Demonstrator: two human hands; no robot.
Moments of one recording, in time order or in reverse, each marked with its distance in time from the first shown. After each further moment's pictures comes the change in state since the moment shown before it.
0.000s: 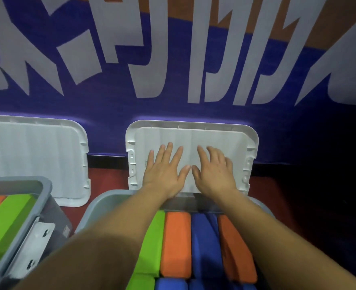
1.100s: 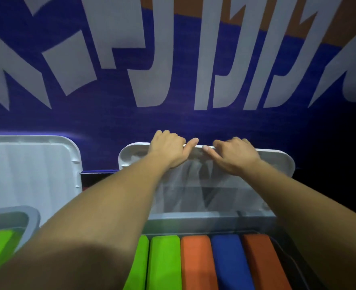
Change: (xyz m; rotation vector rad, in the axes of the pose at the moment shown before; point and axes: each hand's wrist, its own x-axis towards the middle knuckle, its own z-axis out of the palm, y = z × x) left_hand 0.128 -0.039 -0.027 0.179 0.109 0.187; right_hand 0.095 0.020 -0.026 -0.191 -0.055 -0.001
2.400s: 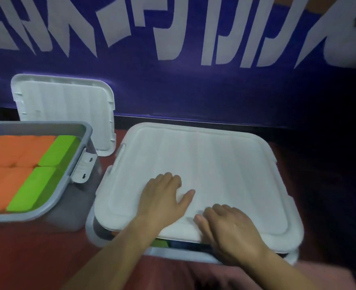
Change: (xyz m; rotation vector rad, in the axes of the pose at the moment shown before) left_hand -0.387 0.124 -0.031 -0.325 0.019 -0.187; right_hand -0.406 -0.054 0.029 0.157 0.129 -0.368
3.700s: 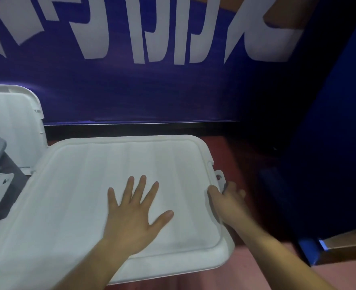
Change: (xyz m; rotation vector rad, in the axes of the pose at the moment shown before) left_hand 0.000 0.078 0.051 0.185 -0.341 0.054; right_hand -0.027 0.139 -0.011 0.655 -0.132 1.170
